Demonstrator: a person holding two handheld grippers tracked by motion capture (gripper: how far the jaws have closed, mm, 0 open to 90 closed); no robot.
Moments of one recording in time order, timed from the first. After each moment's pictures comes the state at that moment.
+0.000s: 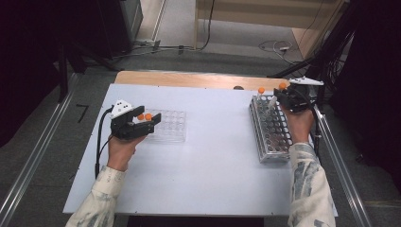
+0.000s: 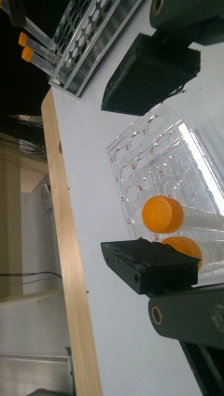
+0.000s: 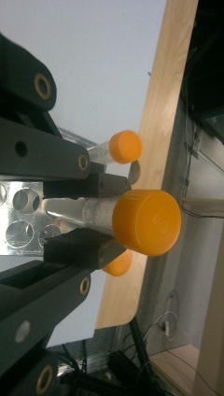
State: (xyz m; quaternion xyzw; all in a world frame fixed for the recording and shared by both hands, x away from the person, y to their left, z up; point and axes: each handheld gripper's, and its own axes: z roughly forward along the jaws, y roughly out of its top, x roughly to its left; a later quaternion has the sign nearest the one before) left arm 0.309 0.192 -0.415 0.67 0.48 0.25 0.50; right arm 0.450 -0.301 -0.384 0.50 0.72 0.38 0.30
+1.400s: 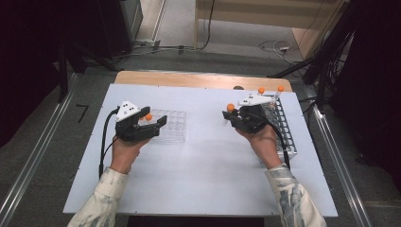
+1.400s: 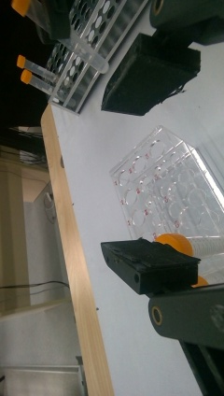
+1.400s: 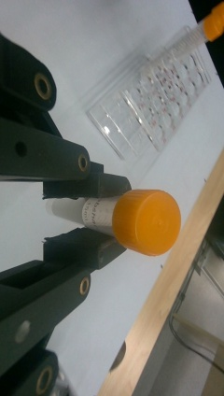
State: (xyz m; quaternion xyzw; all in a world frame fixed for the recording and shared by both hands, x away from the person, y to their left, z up) left arm 0.300 0.175 -0.408 0.69 0.45 0.25 0.51; right arm 0.365 -0.169 -0.387 0.33 0.83 0.41 0.19
